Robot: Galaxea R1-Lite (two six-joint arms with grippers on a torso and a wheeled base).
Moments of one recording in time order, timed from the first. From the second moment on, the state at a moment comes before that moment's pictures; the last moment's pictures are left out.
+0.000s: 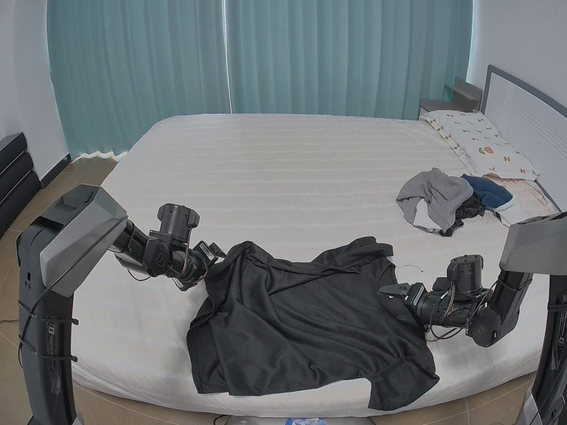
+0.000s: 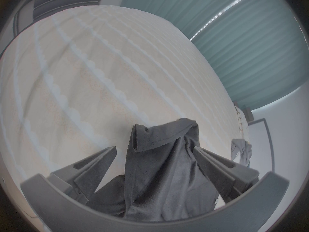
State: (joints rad) left arm -0.23 2.41 -1.35 -0.22 -0.03 -0.91; right arm 0.22 2.26 -0.50 -1.18 0.35 0.95
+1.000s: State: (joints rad) left arm -0.15 2.55 -1.63 -0.37 0.16 -1.13; right arm 0.23 2.27 -0.50 -1.18 0.34 0.95
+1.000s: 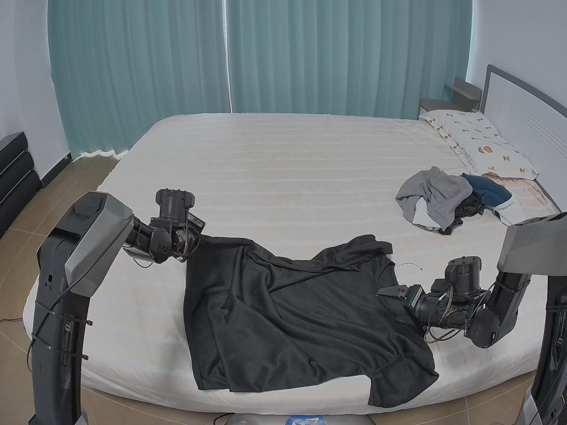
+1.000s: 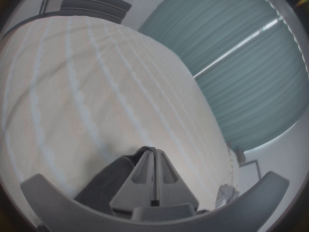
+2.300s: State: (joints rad) left arm -0.13 2.59 -1.63 -0.39 0.21 -1.18; right arm 0.24 2.28 -0.58 -1.20 0.24 0.99
